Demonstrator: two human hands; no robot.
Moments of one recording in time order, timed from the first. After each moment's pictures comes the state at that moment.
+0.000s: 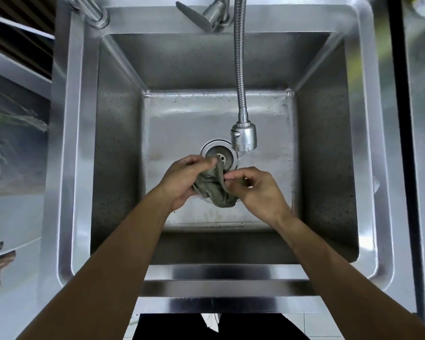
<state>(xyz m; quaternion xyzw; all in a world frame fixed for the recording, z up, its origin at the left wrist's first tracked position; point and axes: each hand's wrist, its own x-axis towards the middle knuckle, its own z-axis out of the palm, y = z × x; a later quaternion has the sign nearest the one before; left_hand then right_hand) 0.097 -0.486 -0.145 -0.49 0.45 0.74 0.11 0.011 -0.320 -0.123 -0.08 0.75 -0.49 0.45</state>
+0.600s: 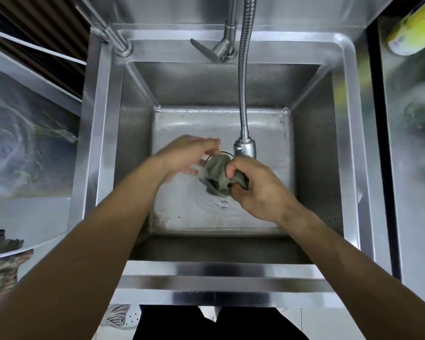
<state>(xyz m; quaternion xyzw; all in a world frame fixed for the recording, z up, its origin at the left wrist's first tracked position) 0.057 -0.530 -0.058 -0.41 0.62 0.64 0.21 -0.011 -0.332 -0.061 -0.37 0.77 -0.37 0.37</state>
